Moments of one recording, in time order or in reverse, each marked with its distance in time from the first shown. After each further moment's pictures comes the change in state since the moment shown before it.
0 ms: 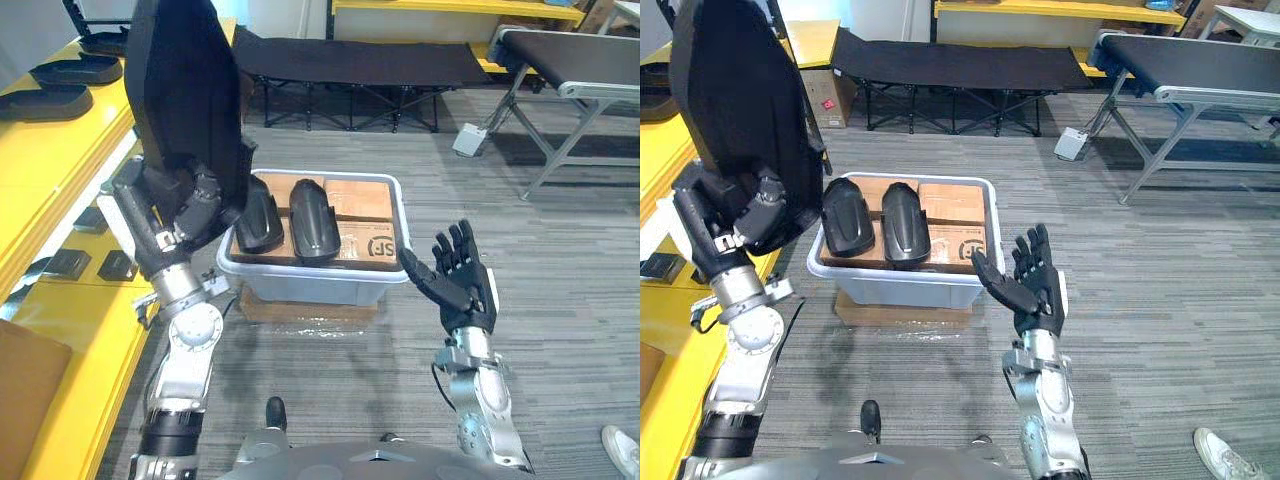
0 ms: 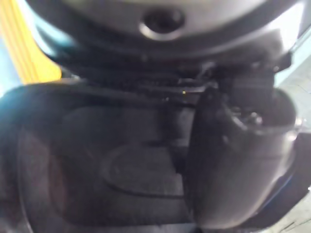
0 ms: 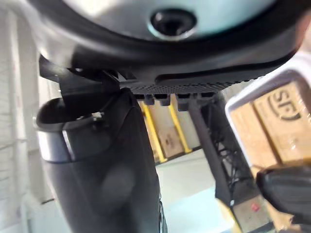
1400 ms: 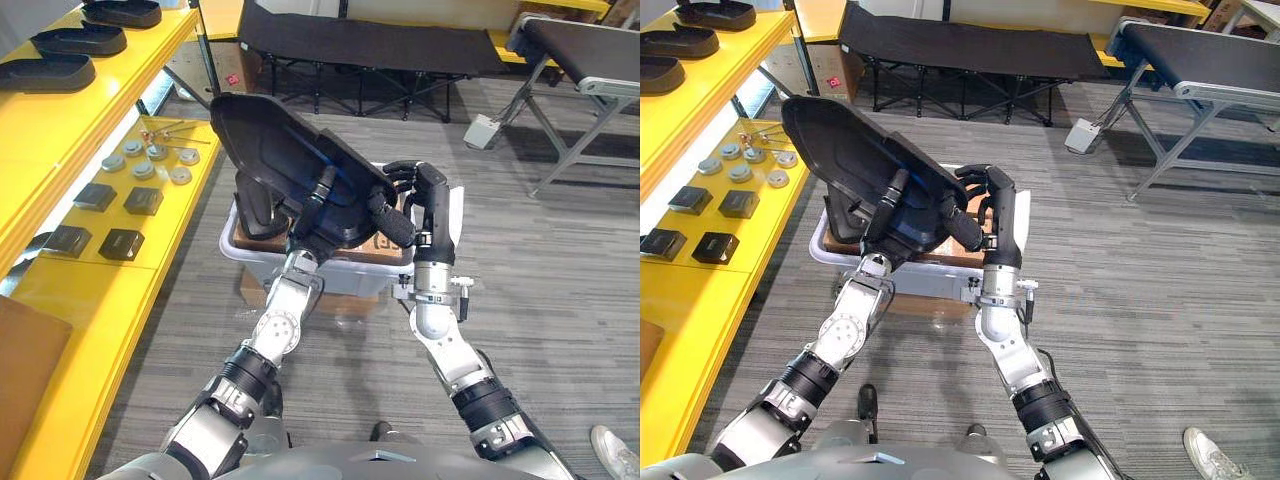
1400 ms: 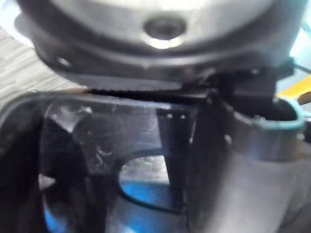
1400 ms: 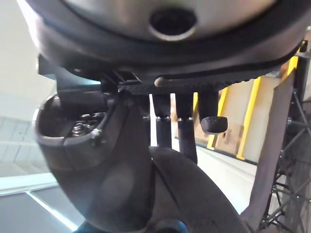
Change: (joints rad) left arm -0.427 -0.134 -0.482 0.486 -1.540 0.018 -0.539; right arm -0.438 -0.033 0.255 0.089 -0.713 -0.041 -0.555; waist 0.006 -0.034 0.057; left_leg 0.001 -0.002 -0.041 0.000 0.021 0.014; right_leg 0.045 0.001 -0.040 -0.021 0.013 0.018
